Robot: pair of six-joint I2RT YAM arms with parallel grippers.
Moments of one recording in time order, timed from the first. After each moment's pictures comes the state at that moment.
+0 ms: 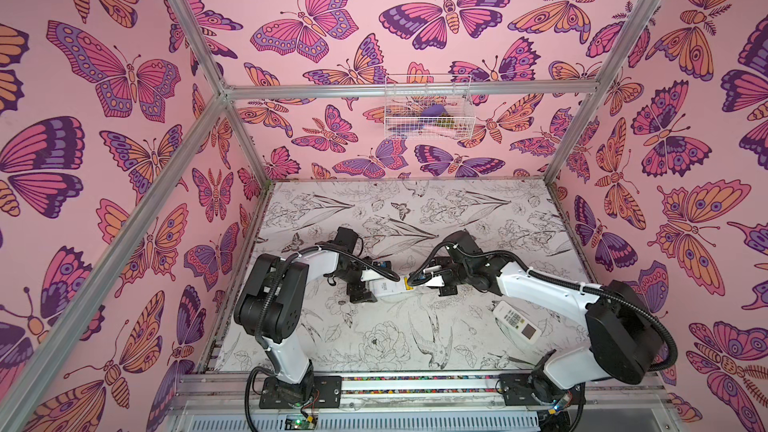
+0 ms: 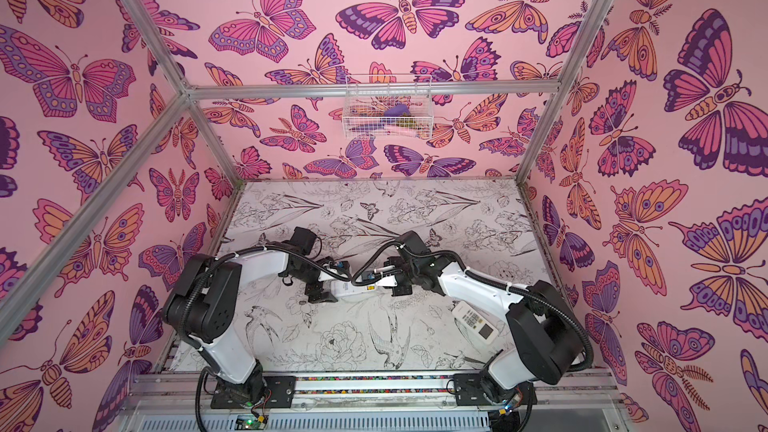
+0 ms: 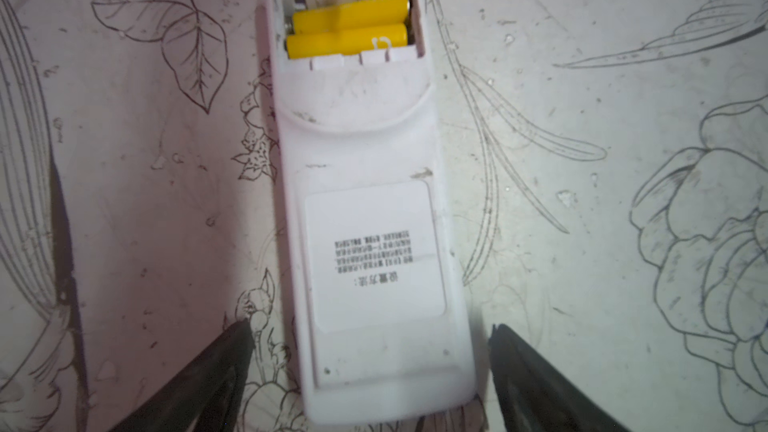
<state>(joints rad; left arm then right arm) -0.30 1.77 0.94 -0.52 0.56 1.20 0.70 1.51 0.90 -0.27 -0.34 -1.02</state>
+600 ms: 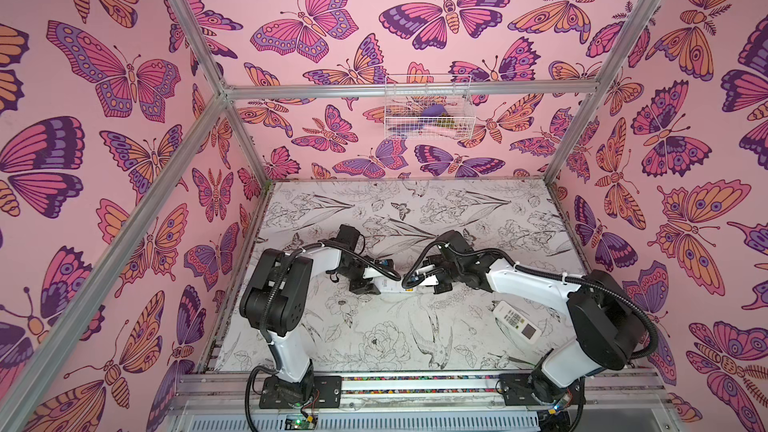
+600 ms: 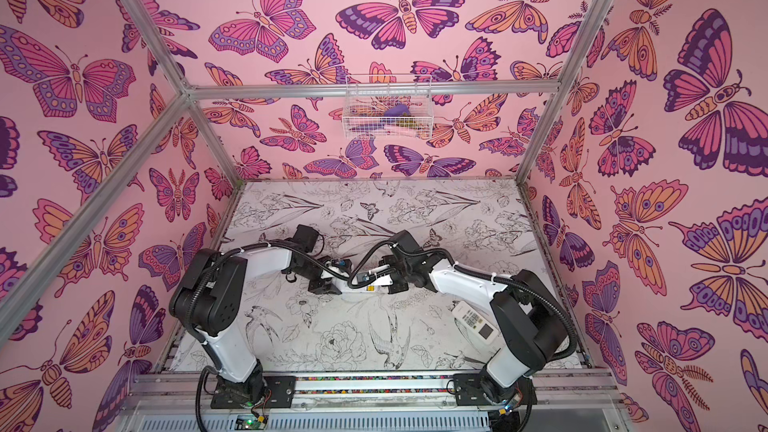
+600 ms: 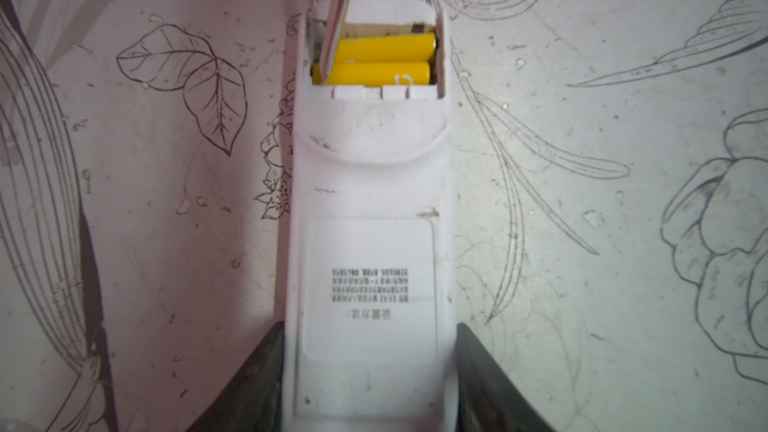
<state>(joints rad) -0.30 1.81 0.97 -0.51 0.60 1.25 0.72 1.59 0.93 -0.22 -0.28 -1.08</state>
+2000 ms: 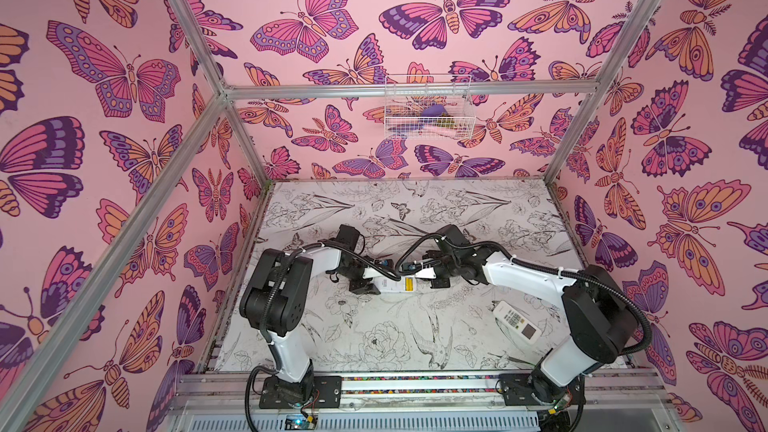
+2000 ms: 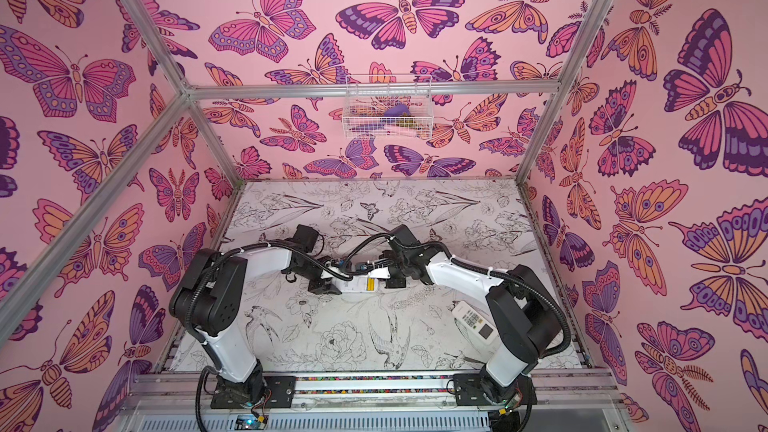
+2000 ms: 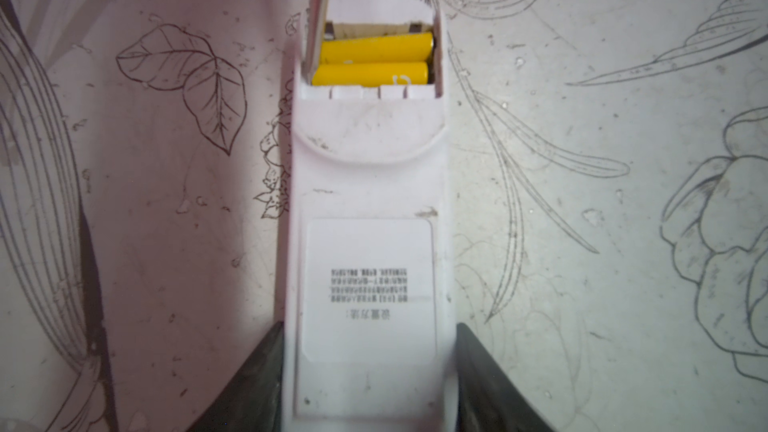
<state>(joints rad) -0.30 1.81 0.97 -0.51 0.60 1.25 0.69 1.64 1.01 -0.31 -0.32 -0.97</state>
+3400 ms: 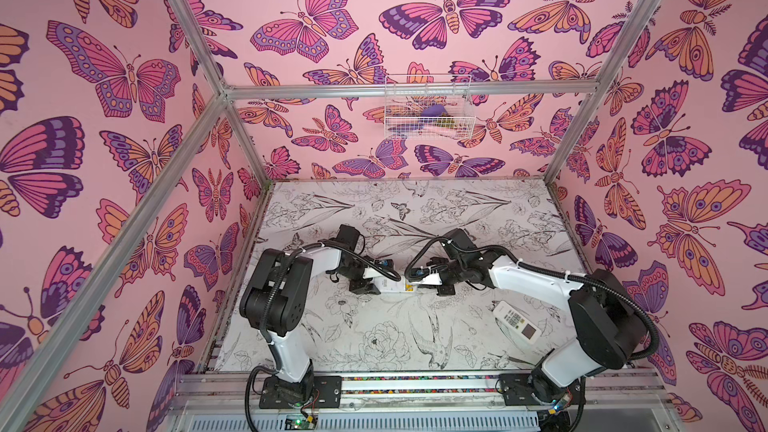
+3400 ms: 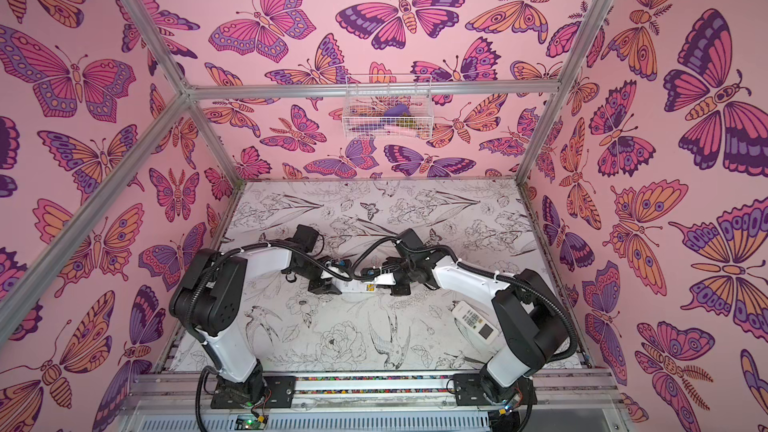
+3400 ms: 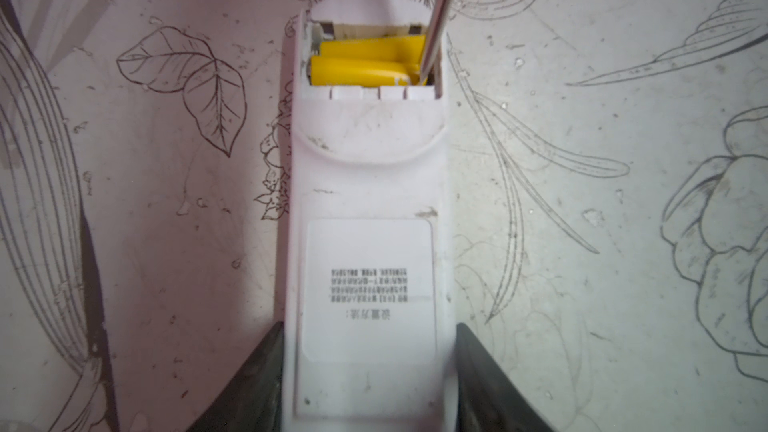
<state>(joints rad) -0.30 1.81 0.97 -0.51 0.60 1.25 0.67 1.59 0.94 -0.32 -0.44 -0.98</state>
